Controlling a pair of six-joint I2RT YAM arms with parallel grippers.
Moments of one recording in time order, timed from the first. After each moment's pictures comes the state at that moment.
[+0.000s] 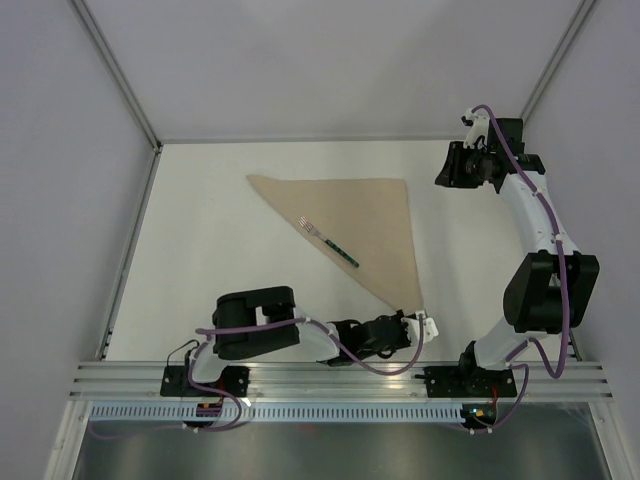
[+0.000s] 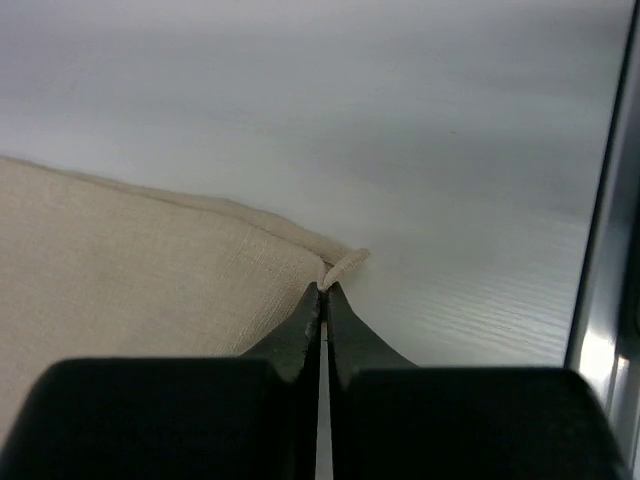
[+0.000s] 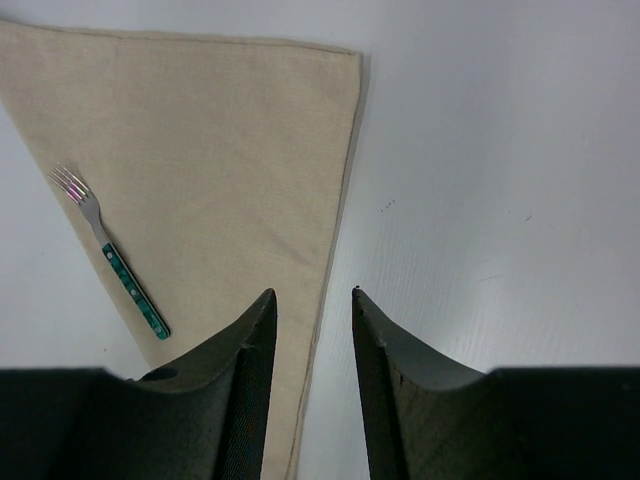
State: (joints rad) left arm -1.44 2.08 0.94 0.78 -0.29 0.21; right arm -0.07 1.65 1.50 -0.64 -0.38 0.03
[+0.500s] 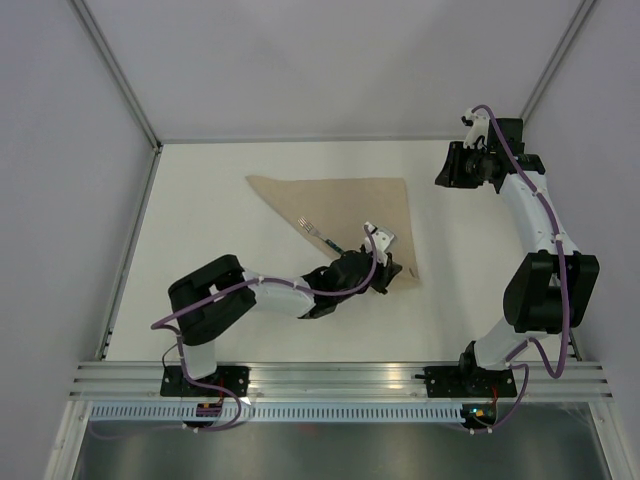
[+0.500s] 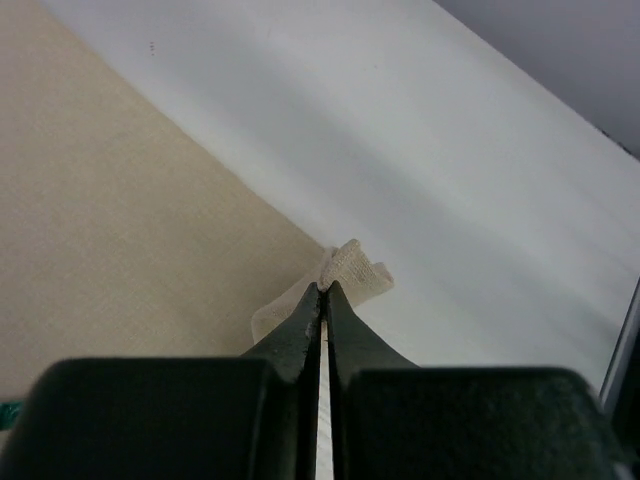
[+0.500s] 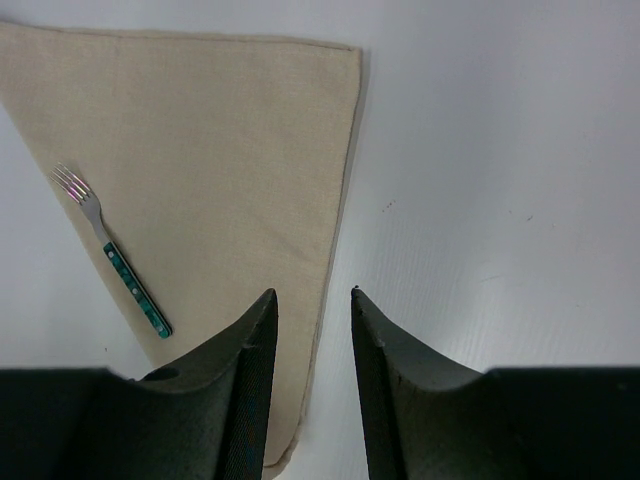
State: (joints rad) left arm -1.12 1.85 0.92 0.70 -0.15 -0.28; right arm -0.07 1.65 1.50 -0.64 -0.39 0.03
